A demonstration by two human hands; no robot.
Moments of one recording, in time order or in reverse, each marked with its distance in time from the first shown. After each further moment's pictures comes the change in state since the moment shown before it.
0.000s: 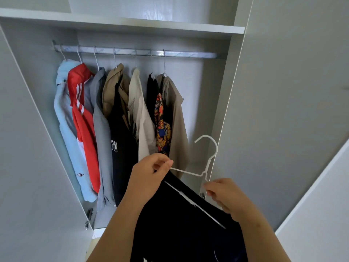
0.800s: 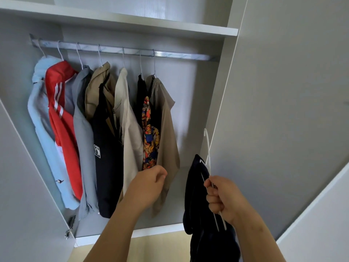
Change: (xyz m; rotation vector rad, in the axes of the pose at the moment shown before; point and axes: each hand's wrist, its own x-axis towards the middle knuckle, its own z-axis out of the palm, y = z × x) left_hand 0.040 -0.010 0.052 0.253 -0.209 -0.162; right_hand 0.037 -0.010 -0.042 0.560 -0.022 0.153
